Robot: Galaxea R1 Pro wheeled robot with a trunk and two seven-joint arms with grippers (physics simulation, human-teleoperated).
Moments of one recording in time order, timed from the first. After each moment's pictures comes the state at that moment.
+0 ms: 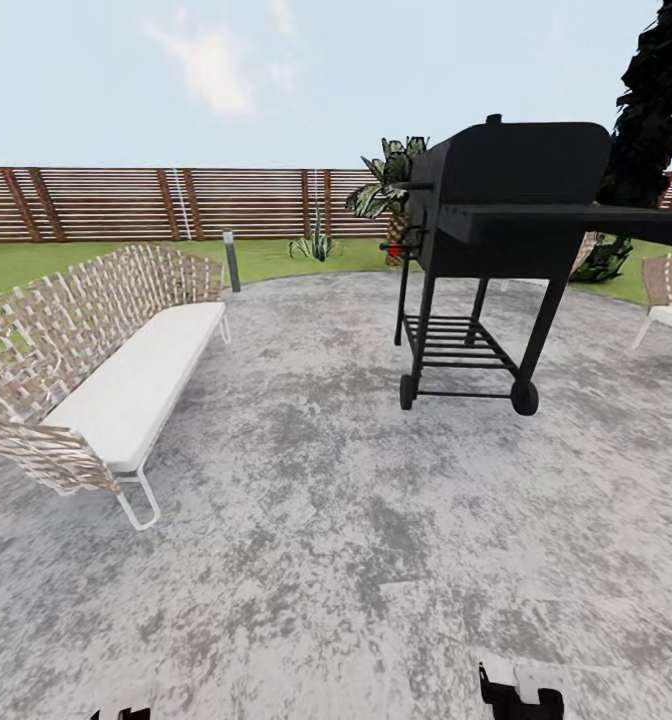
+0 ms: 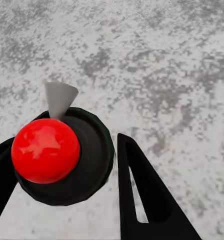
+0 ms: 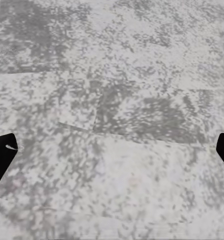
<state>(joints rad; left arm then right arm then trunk) -0.36 0.12 0.44 -0.12 -0.25 -0.44 0.08 -0.40 -0.04 -0.94 -0.13 0.89 -0.58 -0.06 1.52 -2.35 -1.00</state>
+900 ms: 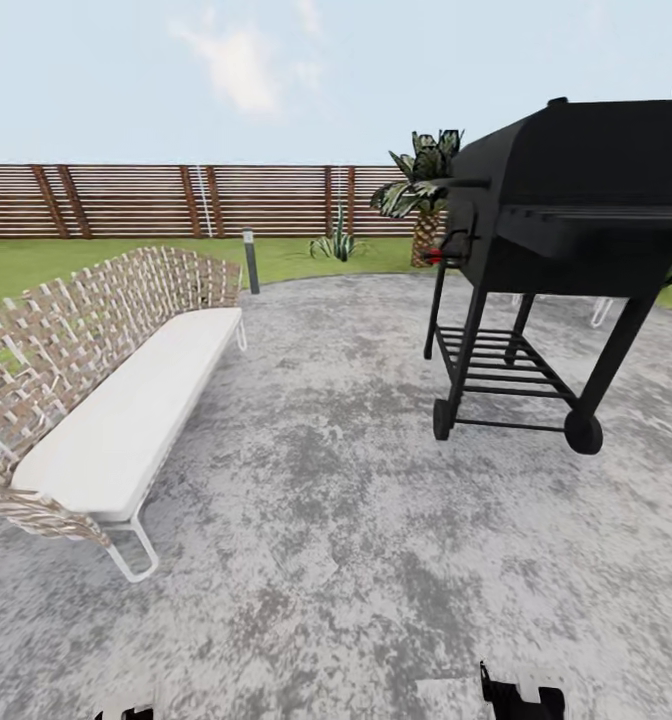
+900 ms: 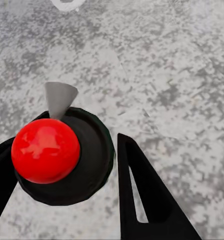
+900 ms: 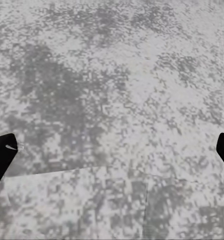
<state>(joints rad) -0.36 0.11 0.44 -0.12 -0.25 -0.44 0.08 -0.40 -0.04 -0.94 -0.13 0.89 -0.58 -0.06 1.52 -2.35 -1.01</state>
